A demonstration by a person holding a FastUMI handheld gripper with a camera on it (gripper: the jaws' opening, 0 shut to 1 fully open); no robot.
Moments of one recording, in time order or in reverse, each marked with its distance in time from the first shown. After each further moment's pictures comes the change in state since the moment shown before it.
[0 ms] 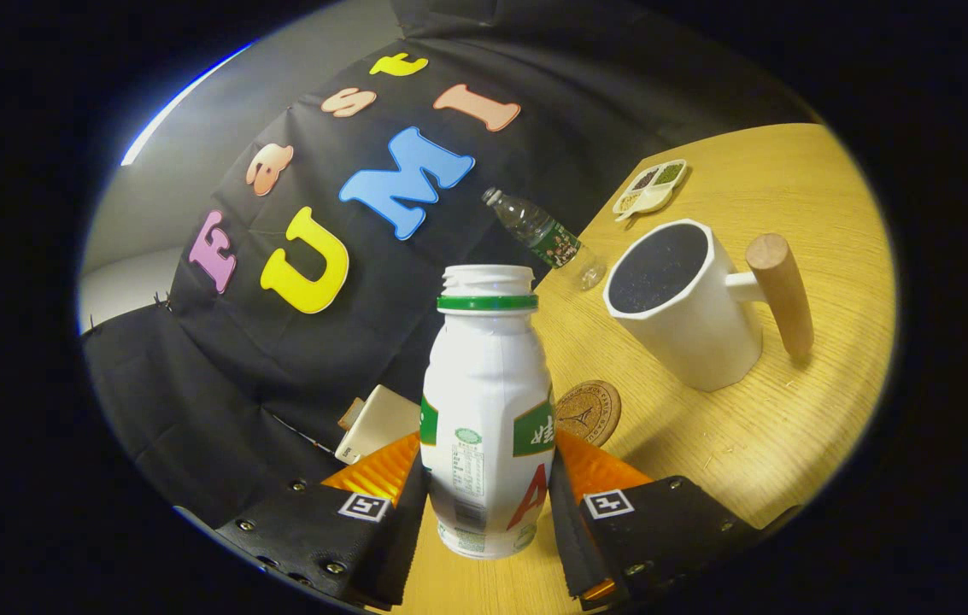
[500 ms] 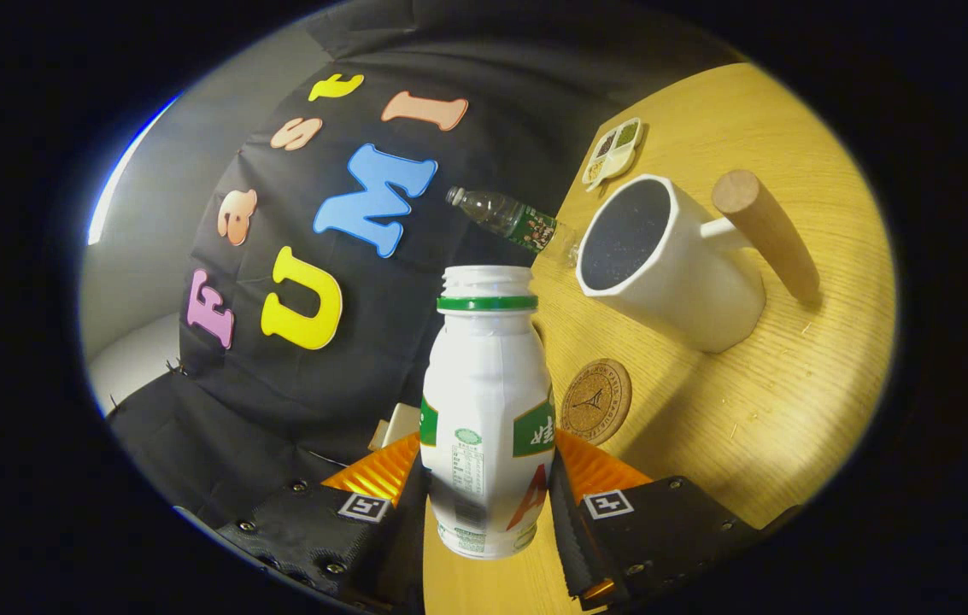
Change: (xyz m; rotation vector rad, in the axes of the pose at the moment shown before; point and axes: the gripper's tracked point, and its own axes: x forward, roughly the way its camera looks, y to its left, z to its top) arm 0.003 0.004 0.003 0.249 0.015 0.051
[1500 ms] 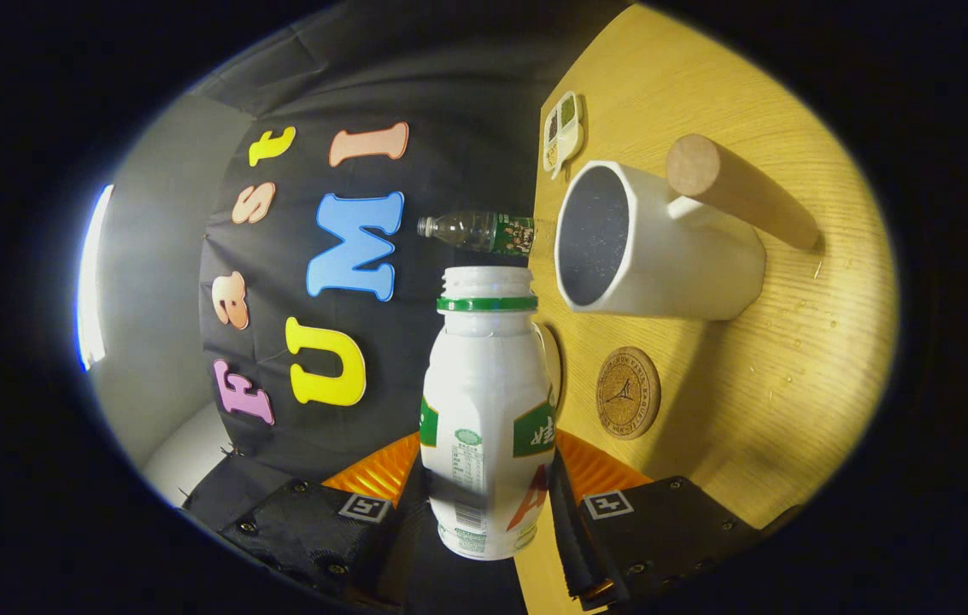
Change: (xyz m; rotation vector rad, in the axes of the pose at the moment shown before) arm 0.006 0.009 0.023 0.294 -0.022 0.053
